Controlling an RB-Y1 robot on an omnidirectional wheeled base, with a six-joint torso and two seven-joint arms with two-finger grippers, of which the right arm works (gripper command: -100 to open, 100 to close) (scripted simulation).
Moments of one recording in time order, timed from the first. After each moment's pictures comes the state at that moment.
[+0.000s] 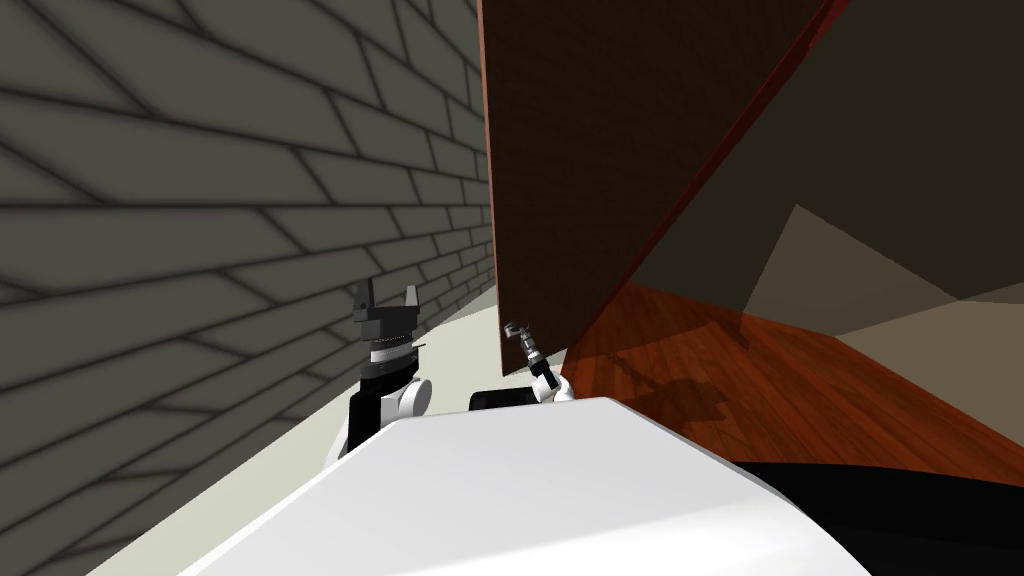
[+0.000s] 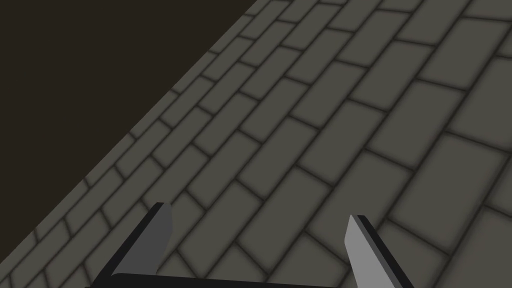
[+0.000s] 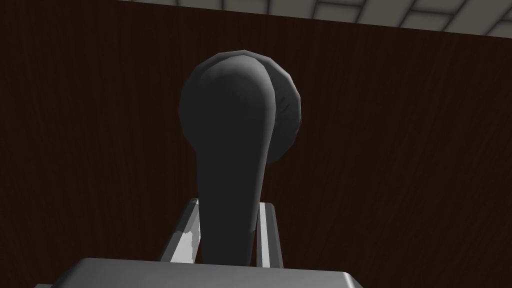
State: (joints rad) arm -0.09 -0.05 0.35 -0.73 -0.12 -0.76 0.02
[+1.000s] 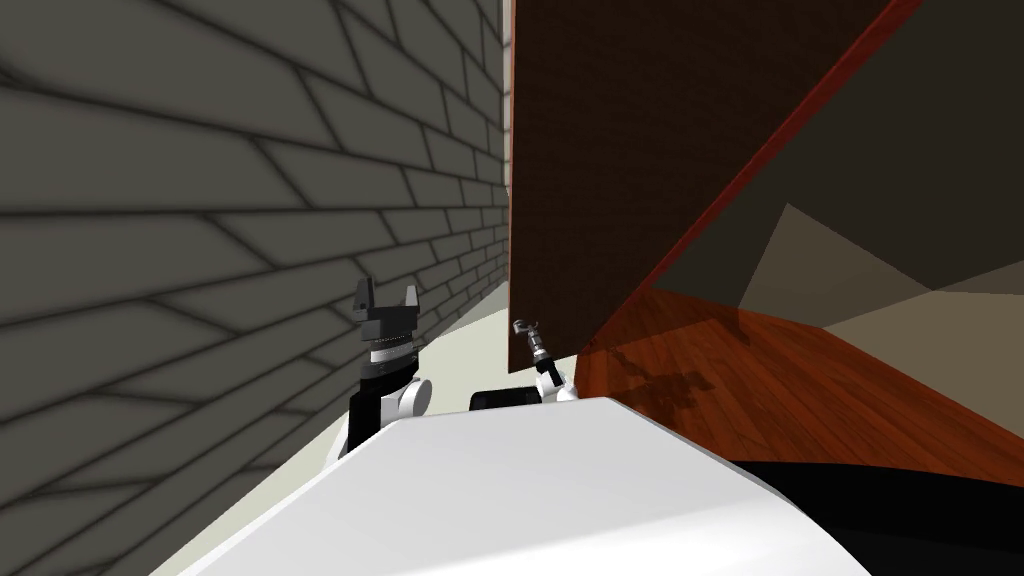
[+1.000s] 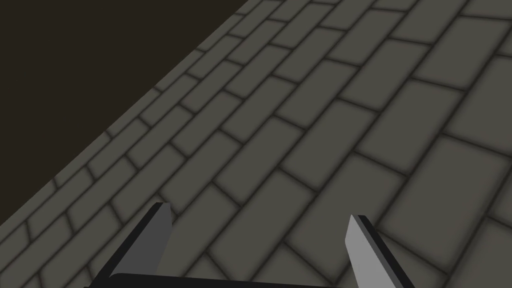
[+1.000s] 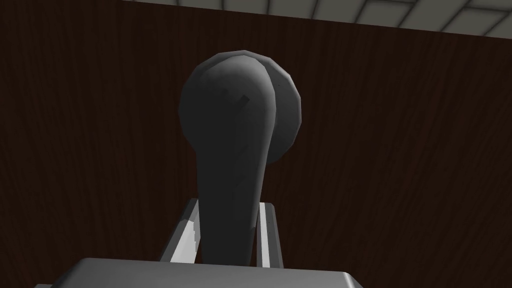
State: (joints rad) arm -0.10 -0.05 0.24 -0.71 -0.15 -0.77 0.05
